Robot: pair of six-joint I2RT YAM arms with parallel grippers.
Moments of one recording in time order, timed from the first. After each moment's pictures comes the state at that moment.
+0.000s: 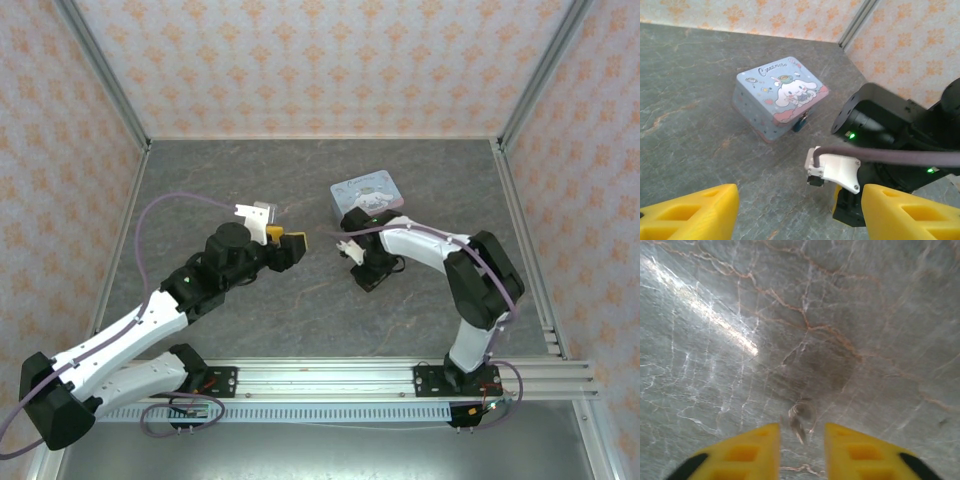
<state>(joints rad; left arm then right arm) -0.68 0.94 0.75 -0.18 -0.05 -0.48 0.65 1.76 1.16 -0.97 -0.03 -0.12</state>
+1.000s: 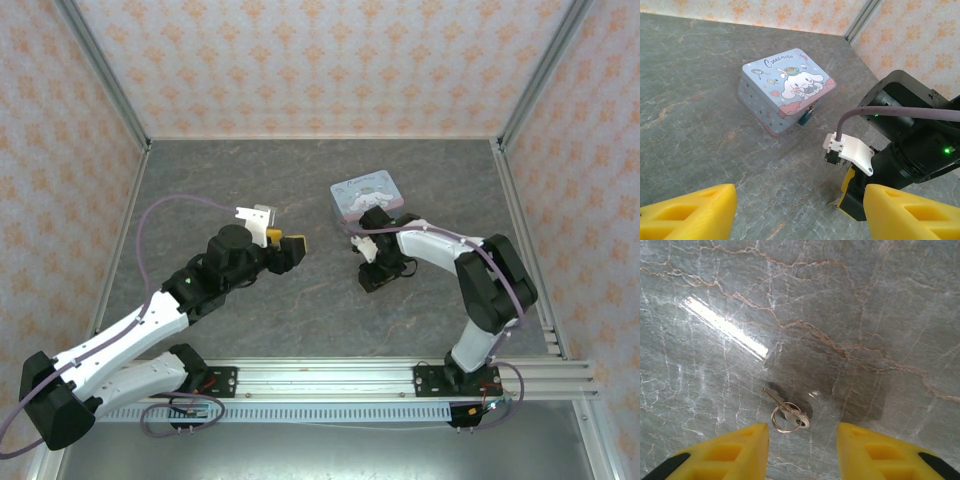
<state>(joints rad) -0.68 0.94 0.73 -0.19 -0.06 -0.48 0.54 1.71 1.04 -0.84 -0.19 -0.05</state>
